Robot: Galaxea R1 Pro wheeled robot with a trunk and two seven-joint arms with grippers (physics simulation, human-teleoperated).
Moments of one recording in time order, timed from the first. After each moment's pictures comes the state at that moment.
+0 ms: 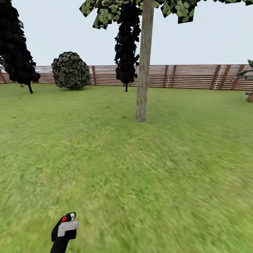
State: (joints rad) left arm -0.17 0.01 0.16 -0.67 -0.11 -0.52 0.05; right arm -0.28 0.00 -0.14 -0.03 -0.05 -0.77 0.00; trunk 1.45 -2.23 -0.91
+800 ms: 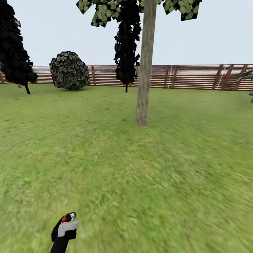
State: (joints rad) left arm -0.17 0.01 0.16 -0.67 -0.11 -0.52 0.05; right arm -0.28 0.00 -0.14 -0.03 -0.05 -0.77 0.00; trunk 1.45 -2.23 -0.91
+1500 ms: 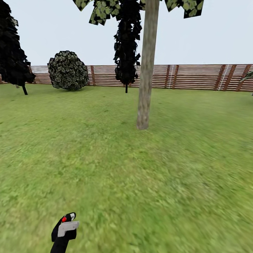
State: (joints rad) left arm -0.17 0.01 0.16 -0.67 -0.11 -0.52 0.05; right arm -0.28 0.00 -0.14 -0.03 -0.05 -0.77 0.00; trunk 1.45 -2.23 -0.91
